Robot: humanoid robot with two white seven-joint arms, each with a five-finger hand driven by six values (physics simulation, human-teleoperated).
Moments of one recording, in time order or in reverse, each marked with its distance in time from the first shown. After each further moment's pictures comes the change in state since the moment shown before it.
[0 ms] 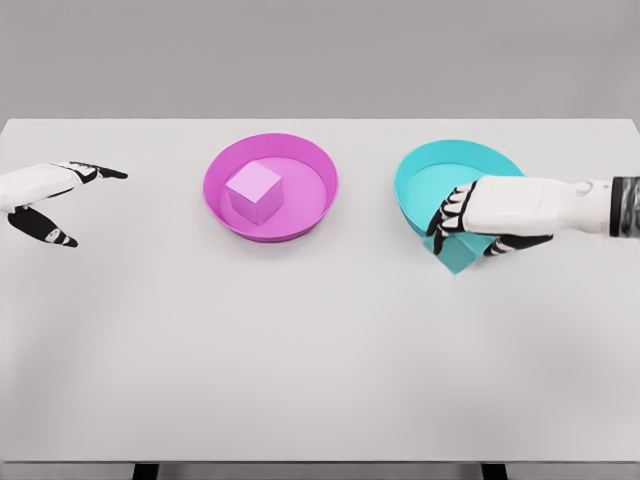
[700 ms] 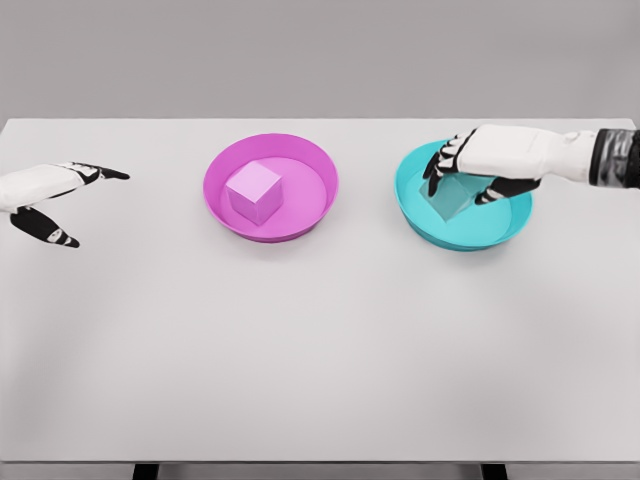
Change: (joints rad) left arm -0.002 -0.006 -0.001 0.002 -0.005 0.000 -0.002; right arm -0.025 0.161 -0.039 0.271 -0.030 0.000 0.001
